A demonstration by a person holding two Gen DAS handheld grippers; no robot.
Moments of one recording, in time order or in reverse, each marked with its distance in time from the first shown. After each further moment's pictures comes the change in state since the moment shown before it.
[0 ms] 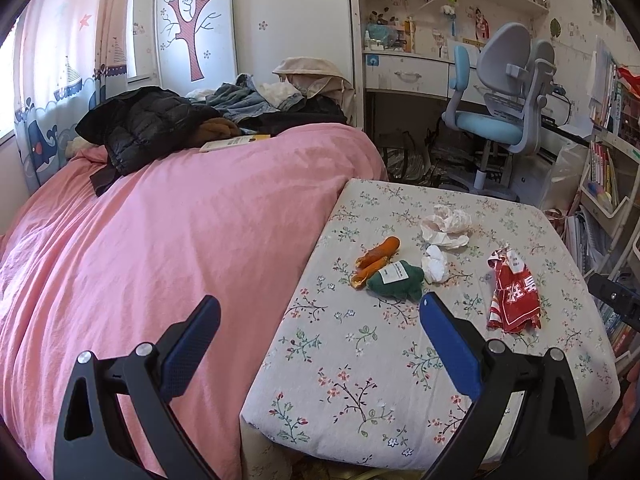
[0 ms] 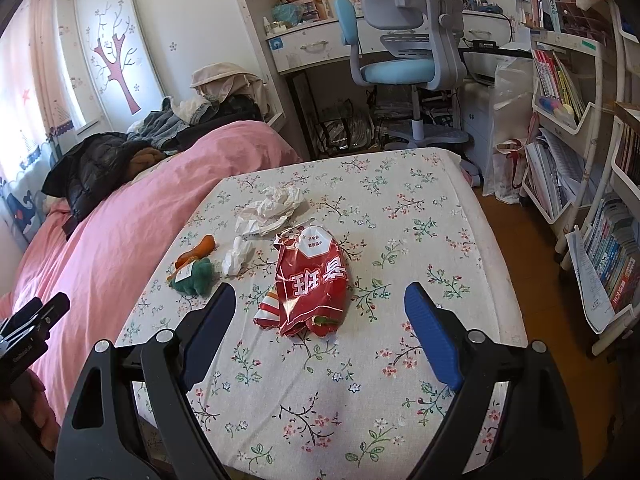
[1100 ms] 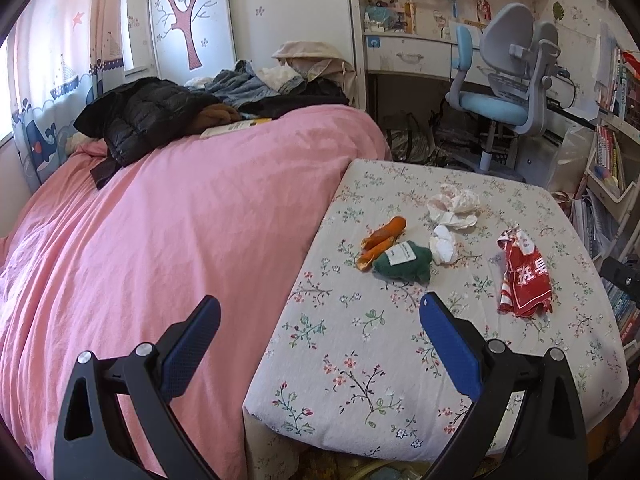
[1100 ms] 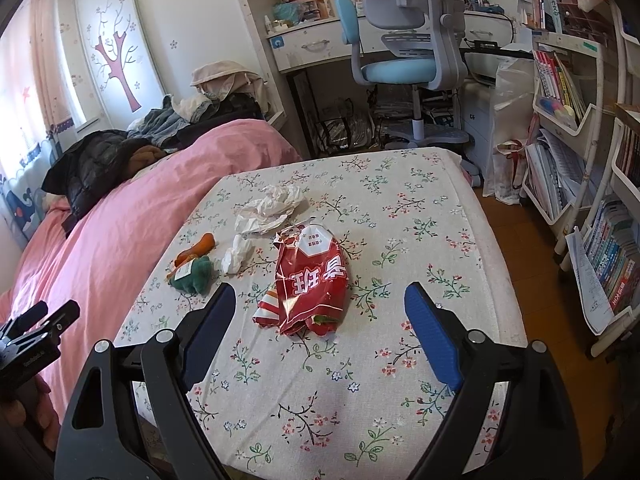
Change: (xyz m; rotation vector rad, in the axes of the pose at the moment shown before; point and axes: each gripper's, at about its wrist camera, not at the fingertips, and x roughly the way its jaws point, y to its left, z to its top) left arm 0.011 -0.001 -0.006 0.019 0.070 0.022; right arm 0.000 -0.001 -0.002 -0.008 0.004 0.000
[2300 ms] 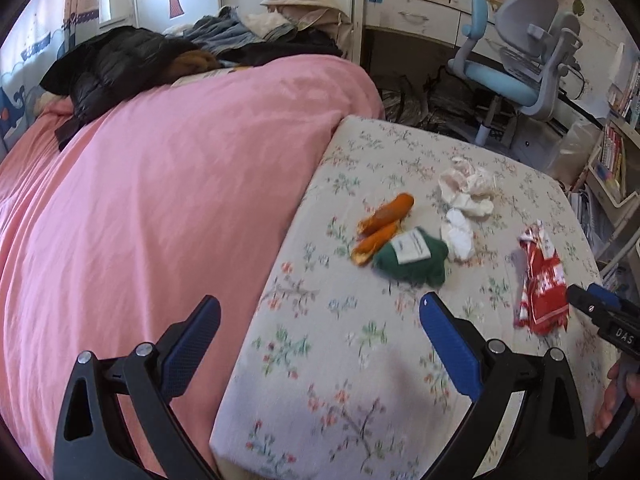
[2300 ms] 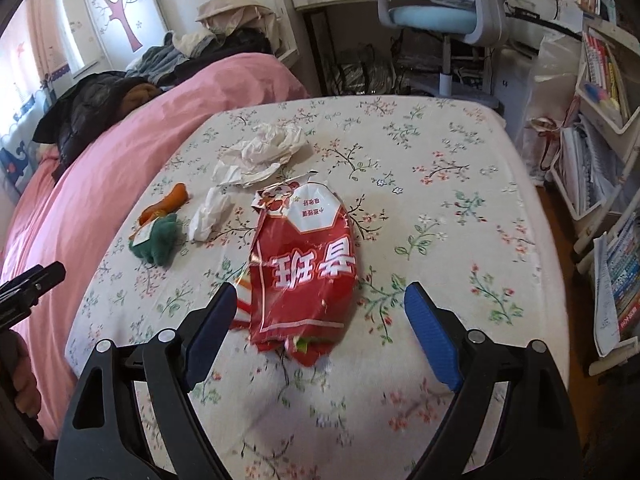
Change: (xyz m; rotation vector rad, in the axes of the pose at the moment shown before) left arm 0.076 0.008 0.022 -0.047 0.164 -0.102; right arm 0.108 -0.005 0.013 -0.076 0.231 0.024
